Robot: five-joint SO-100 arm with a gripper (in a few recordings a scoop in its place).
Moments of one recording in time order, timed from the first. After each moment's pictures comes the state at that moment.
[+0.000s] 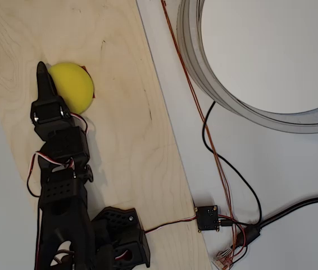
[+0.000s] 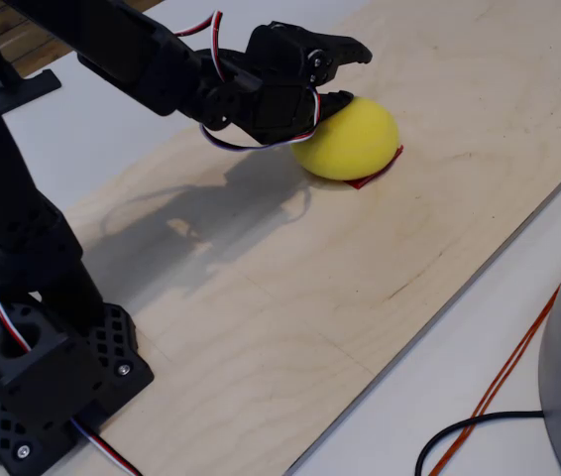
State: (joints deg) arm 92.4 84.4 143.3 -24.8 6.8
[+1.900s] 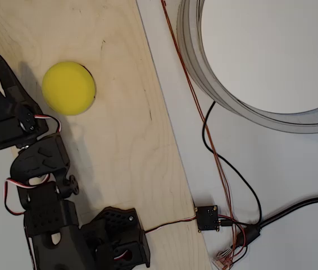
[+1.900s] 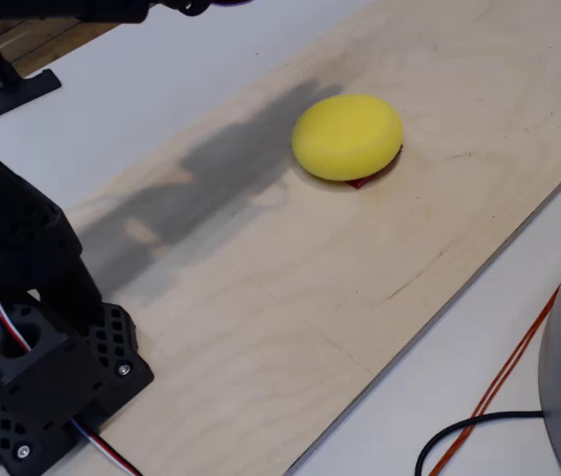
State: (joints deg) arm 88.3 107.0 134.3 -24.5 -4.7
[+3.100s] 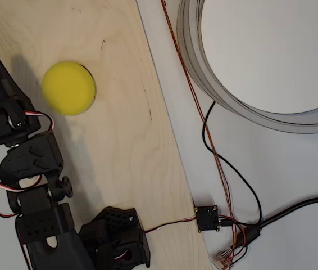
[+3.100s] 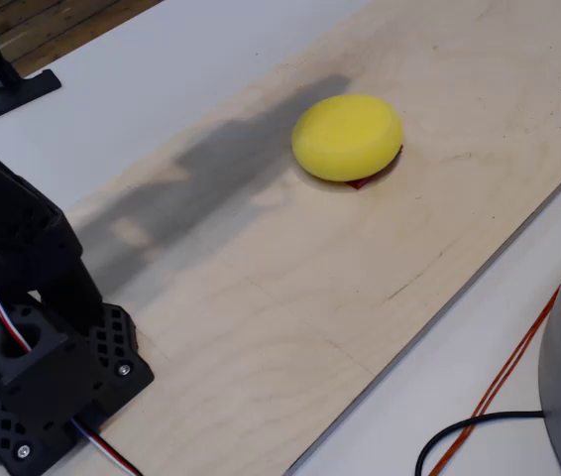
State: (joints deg) arm 89.4 108.6 120.8 -10.3 -4.0
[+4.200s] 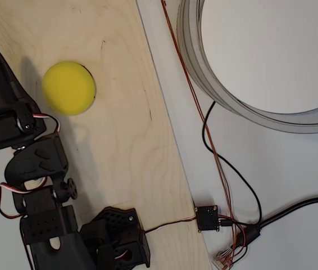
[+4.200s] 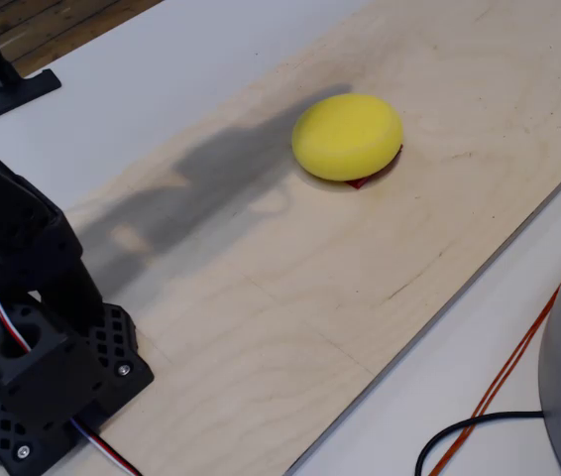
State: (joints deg) arm 89.6 110.5 125.2 -14.0 -2.3
